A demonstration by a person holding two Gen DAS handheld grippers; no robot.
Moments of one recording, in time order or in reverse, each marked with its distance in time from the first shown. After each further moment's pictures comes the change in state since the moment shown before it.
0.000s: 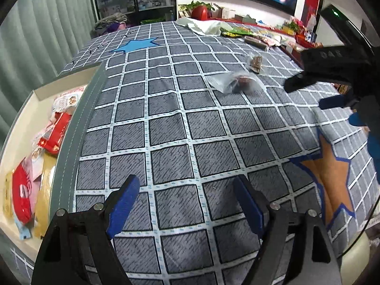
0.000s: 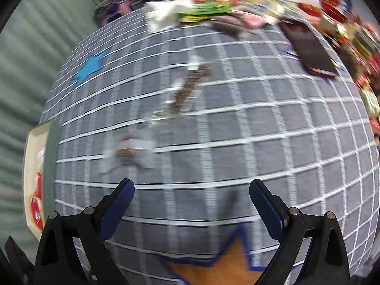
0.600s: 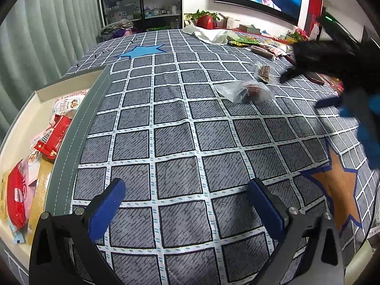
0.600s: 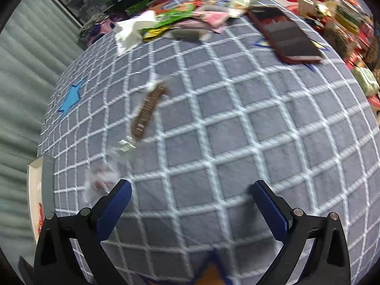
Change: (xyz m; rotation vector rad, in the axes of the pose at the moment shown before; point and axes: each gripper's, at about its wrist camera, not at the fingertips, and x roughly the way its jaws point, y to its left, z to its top) left arm 0.009 0.006 0.000 -0.030 -0.067 0.017; right arm 0.012 -0.014 0.030 0.088 -0.054 0.047
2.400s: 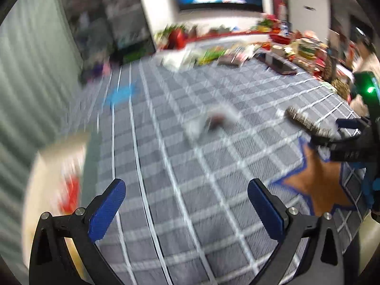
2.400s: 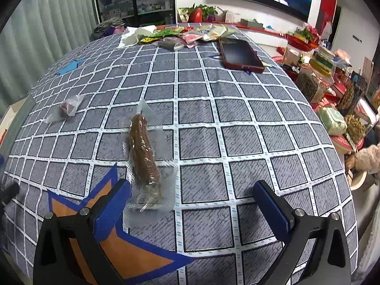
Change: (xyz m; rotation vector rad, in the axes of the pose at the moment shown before) left arm -0.041 -0.043 0.035 0.293 -0.107 0.012; right arm -0.035 -0.061 -0.108 -0.233 -0.258 -0.170
